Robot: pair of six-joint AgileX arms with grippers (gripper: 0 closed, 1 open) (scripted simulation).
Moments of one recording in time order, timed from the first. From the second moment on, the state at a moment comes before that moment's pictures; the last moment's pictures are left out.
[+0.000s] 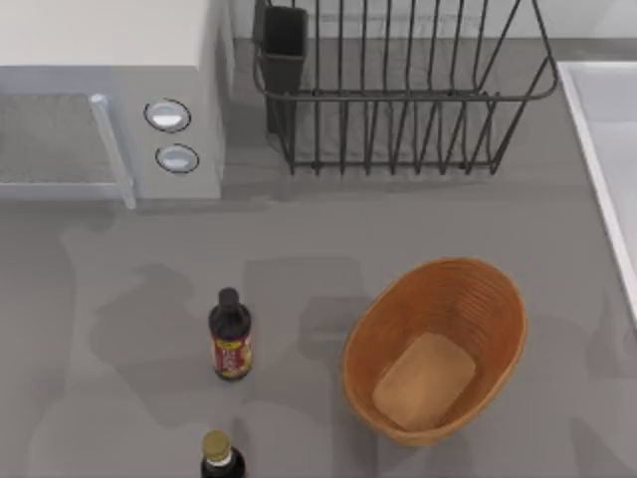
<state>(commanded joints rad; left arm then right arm) 0.11 1.73 1.50 -1.30 -0.01 1.20 0.00 0.00 0.00 0.00 0.00 0.00</state>
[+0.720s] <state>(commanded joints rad) -0.01 1.78 1.57 -1.36 0.04 1.05 0.00 0.00 0.00 0.00 0.00 0.00</state>
